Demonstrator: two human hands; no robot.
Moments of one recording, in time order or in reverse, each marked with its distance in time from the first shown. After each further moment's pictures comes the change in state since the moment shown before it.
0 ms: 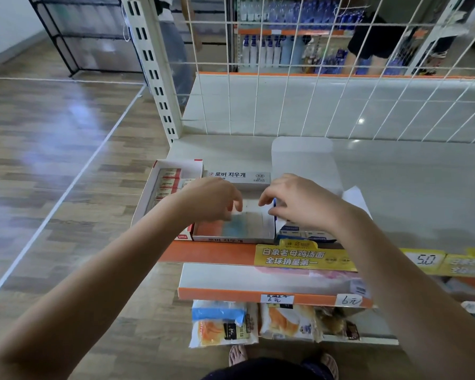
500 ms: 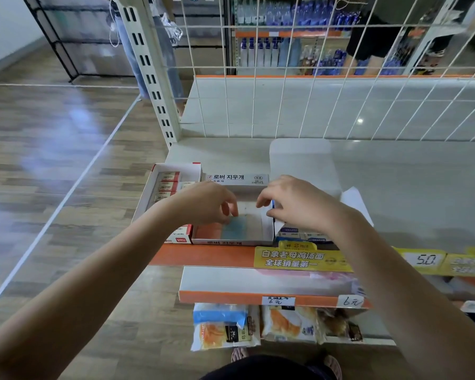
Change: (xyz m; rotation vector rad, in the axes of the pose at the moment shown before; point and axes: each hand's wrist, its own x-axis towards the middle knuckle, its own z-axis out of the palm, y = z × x) left_hand -0.003 -0.007 0.004 -0.143 -0.018 -0.012; right_hand 0.002 -0.004 0.001 -0.027 -0.001 0.030
